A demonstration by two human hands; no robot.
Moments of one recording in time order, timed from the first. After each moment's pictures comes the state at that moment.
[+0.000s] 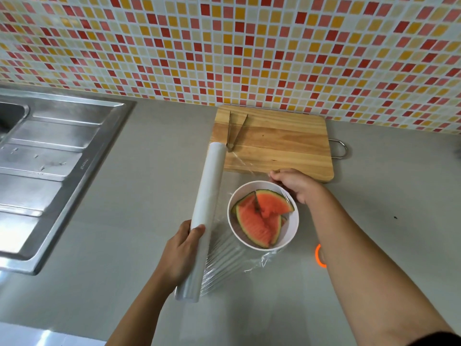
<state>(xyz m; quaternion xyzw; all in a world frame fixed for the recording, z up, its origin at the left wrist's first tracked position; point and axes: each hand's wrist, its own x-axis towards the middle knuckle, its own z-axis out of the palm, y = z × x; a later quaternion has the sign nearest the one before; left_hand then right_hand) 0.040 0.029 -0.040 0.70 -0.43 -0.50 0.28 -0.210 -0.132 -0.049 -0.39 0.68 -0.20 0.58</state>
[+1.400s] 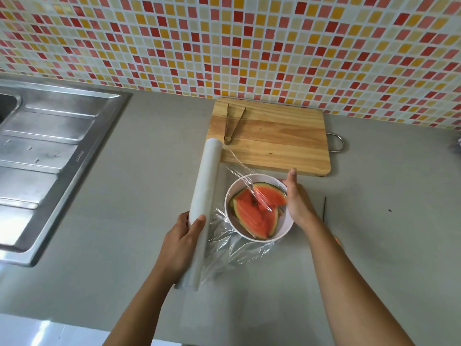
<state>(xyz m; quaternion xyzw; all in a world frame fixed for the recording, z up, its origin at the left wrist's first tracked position) 0.037 0.031 -0.046 0.71 -0.43 -0.47 0.29 -0.210 -0.061 -0.058 -0.47 0.71 -0.28 0.45</state>
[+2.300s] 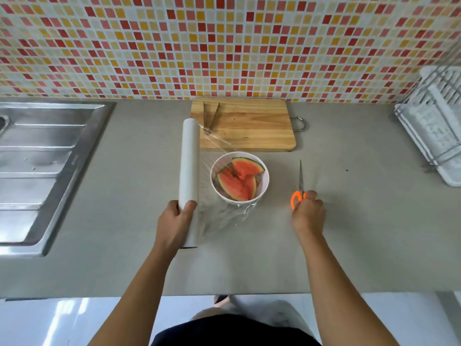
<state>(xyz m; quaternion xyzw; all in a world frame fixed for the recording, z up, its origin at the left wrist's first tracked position) 0.036 0.057 -0.038 0.73 -0.42 -0.45 0.31 -0.239 0.059 -0.059 -0.38 0.89 -0.20 0.16</state>
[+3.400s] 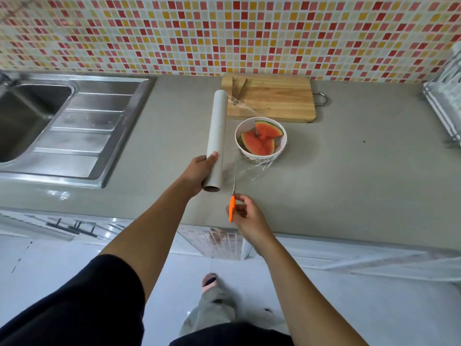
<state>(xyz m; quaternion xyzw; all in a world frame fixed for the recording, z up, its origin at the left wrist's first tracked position) 0.051 0.076 -0.018 0.62 -0.36 -0.62 0.32 -0.088 0.191 -0.041 -0.42 0.59 -0.36 0.59</state>
